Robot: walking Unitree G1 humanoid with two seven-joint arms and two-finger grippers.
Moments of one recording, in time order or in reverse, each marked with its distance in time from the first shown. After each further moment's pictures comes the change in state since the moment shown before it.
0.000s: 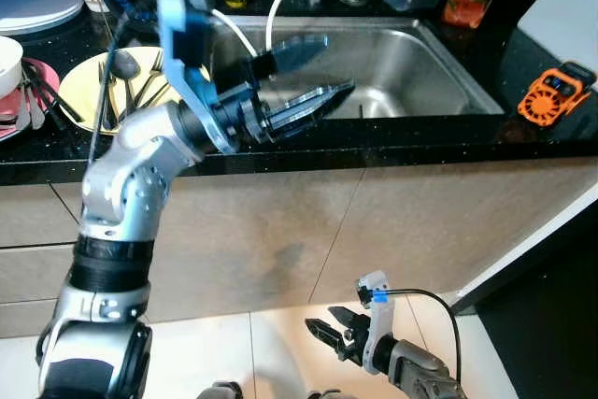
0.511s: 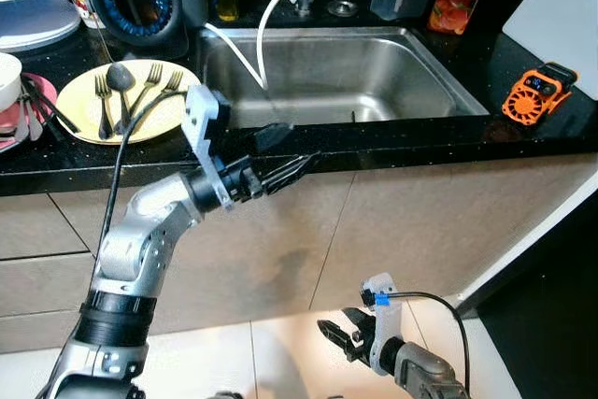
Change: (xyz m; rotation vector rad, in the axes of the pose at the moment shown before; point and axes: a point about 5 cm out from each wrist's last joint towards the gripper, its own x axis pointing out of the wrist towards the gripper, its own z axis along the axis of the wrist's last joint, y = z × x) left arm -0.056 -0.004 -0.078 -0.151 0.208 0.295; right arm -0.004 -0.010 -0.005 -0.082 0.020 -0.128
